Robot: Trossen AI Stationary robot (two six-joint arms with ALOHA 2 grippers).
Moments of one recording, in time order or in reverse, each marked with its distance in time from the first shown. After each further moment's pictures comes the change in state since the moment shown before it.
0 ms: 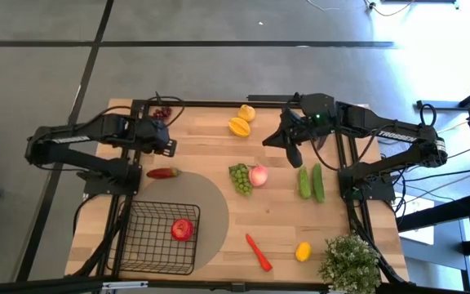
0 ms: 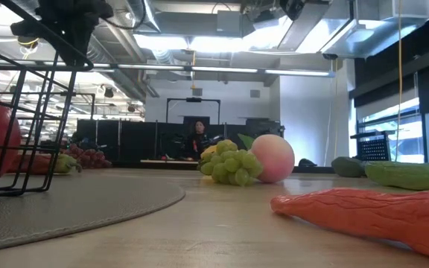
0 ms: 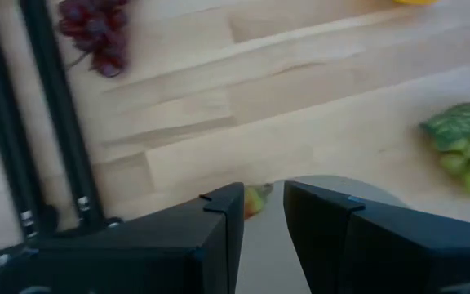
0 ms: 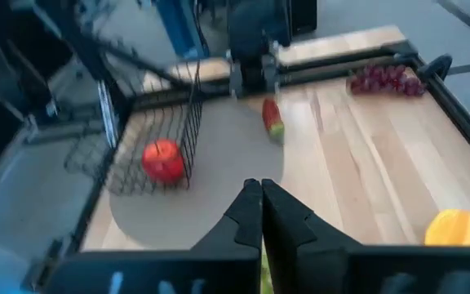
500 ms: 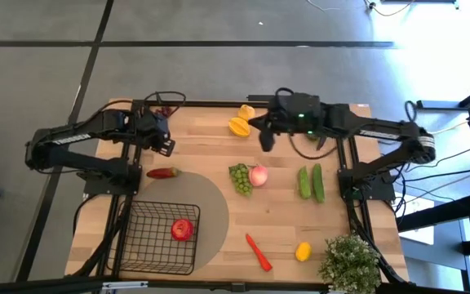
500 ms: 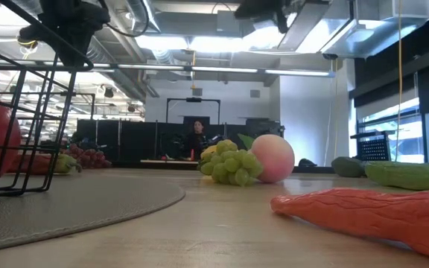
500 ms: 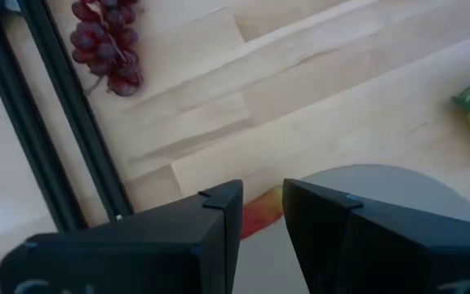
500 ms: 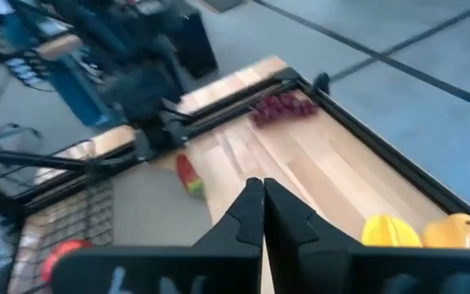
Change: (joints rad) left arm 0.115 0.000 0.000 -0.003 0.036 0.271; right arm 0.000 0.150 0.025 0.191 0.360 0.223
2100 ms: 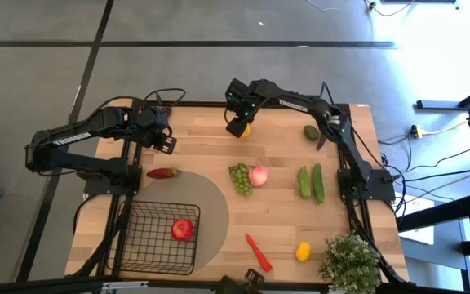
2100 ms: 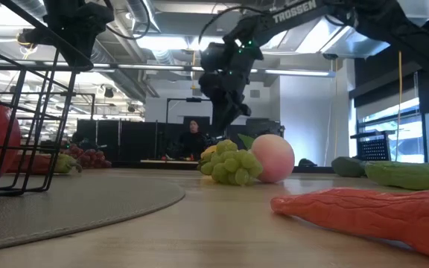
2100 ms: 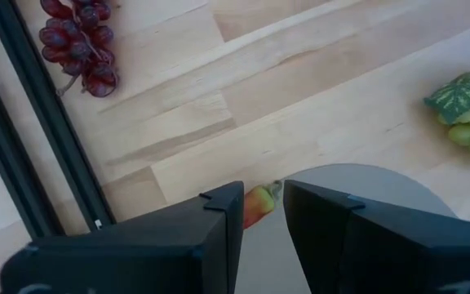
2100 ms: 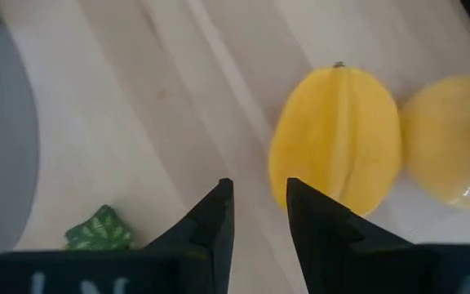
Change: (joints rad) left arm 0.062 0.000 0.001 0.047 0.082 0.019; right arm -0.293 0.863 0.749 -0.733 -0.285 -0.240
